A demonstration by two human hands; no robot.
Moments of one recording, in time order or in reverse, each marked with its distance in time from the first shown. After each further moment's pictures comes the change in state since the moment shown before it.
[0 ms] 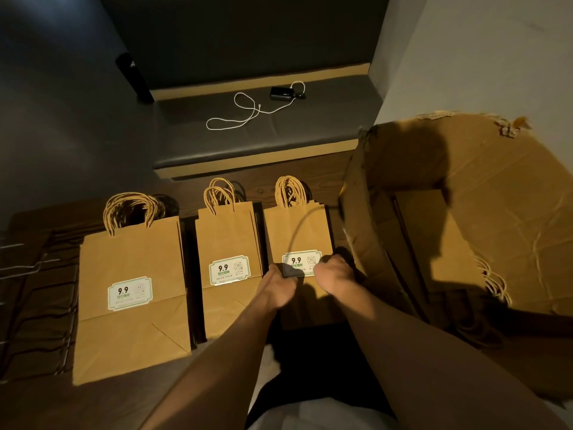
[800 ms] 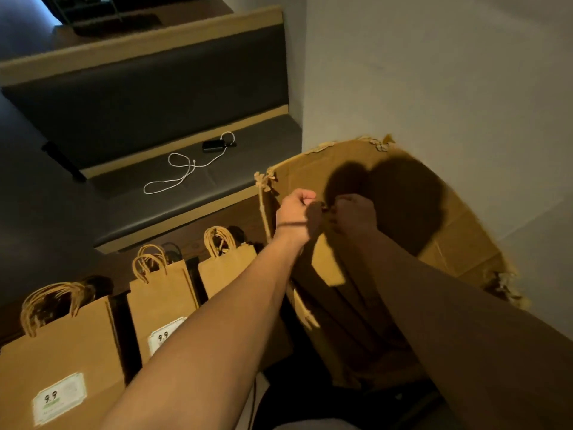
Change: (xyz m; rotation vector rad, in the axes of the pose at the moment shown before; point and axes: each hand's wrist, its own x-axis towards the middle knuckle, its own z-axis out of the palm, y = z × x) left_hand -0.036 0.233 0.089 -0.331 -0.012 0.473; right_hand 0.022 0.046 -0.192 0.927 0.364 -0.180
